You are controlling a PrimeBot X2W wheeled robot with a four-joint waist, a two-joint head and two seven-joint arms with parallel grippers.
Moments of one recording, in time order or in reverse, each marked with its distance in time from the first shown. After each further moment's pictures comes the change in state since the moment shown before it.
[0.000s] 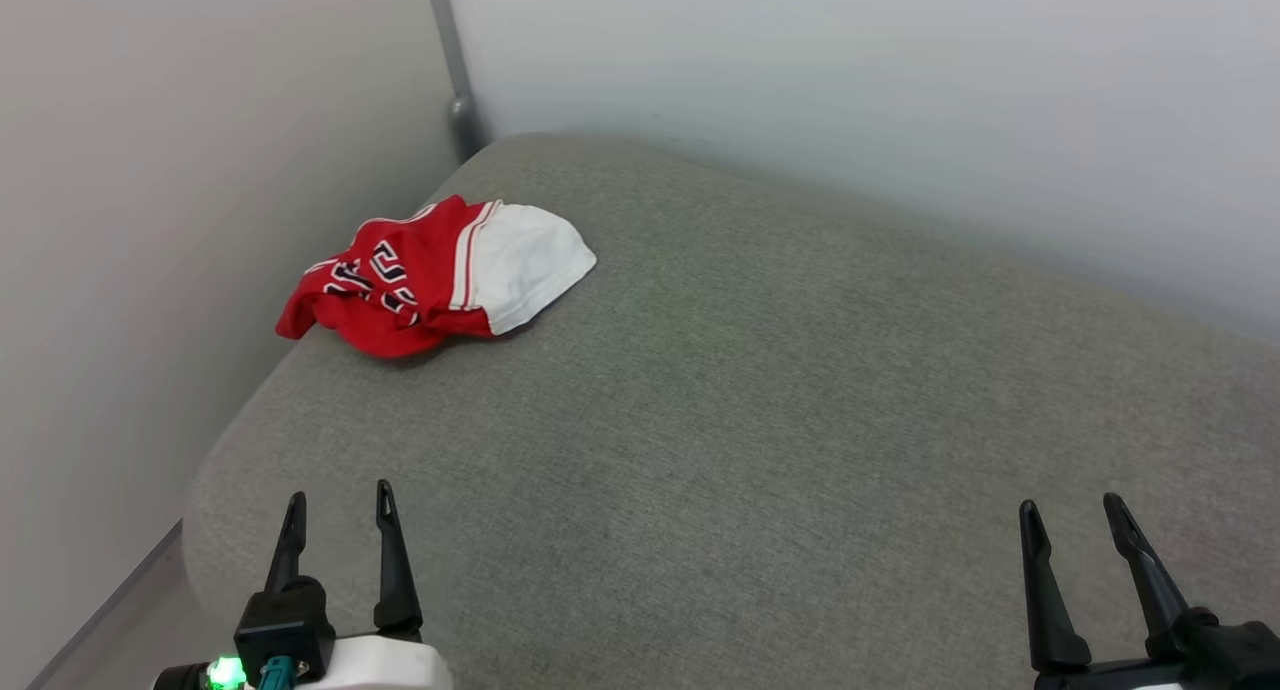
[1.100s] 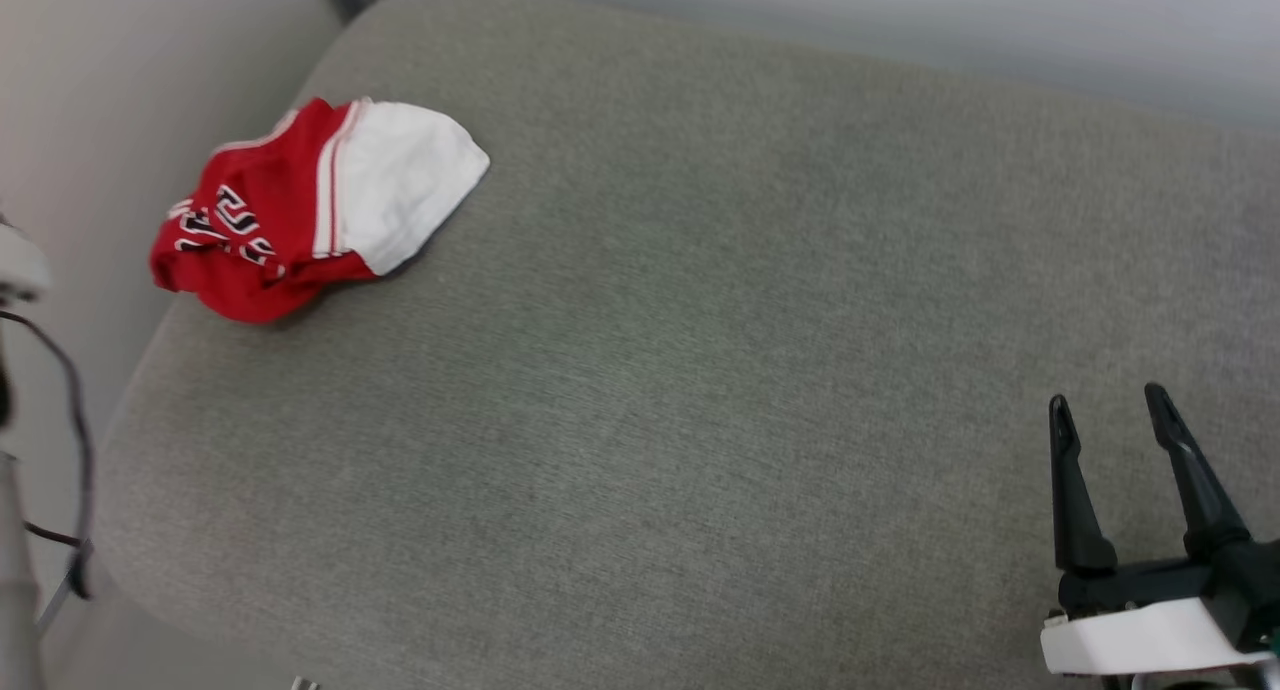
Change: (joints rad) left arm -0.698 0.358 0.270 0.304 -0.153 -0.210 0.080; right arm -0.124 0.000 -0.032 -0.047 -0.118 0.000 0.000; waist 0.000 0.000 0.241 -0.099
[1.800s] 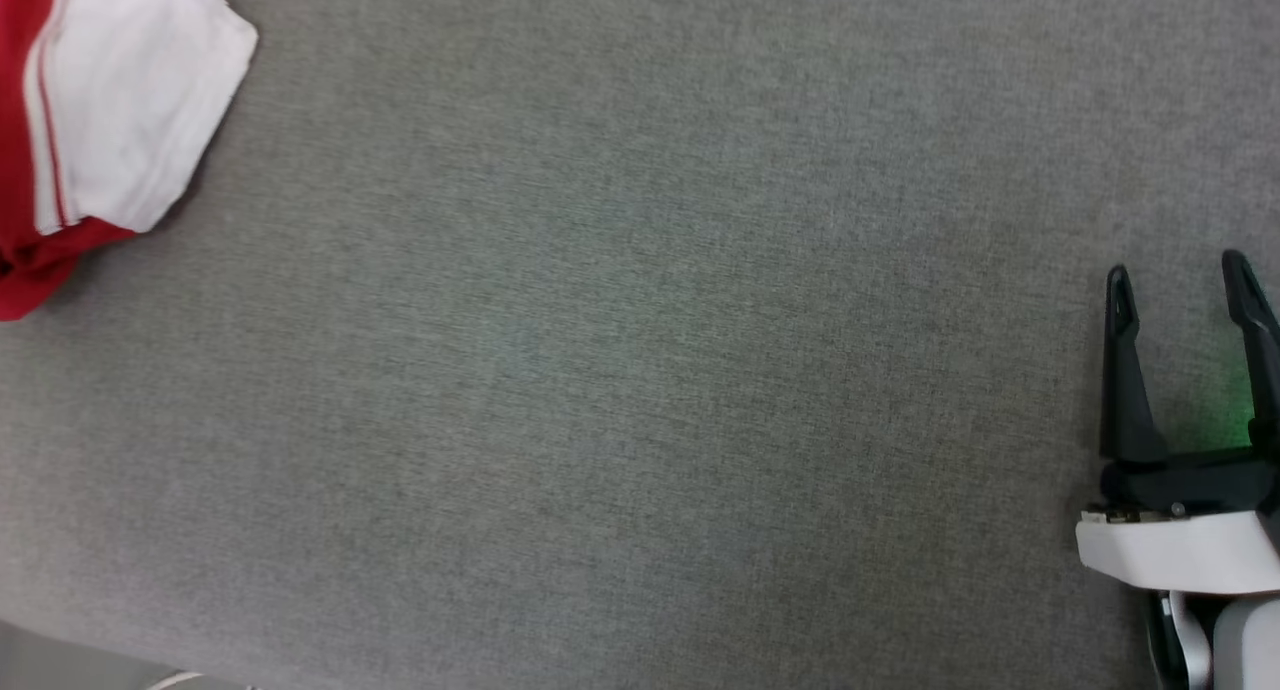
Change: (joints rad) left arm -0.287 0.322 -0.266 0.214 -0.452 -0.086 0.837; right arm -0.157 0.000 -0.037 -0.071 -0.070 0.000 0.000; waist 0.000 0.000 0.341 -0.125
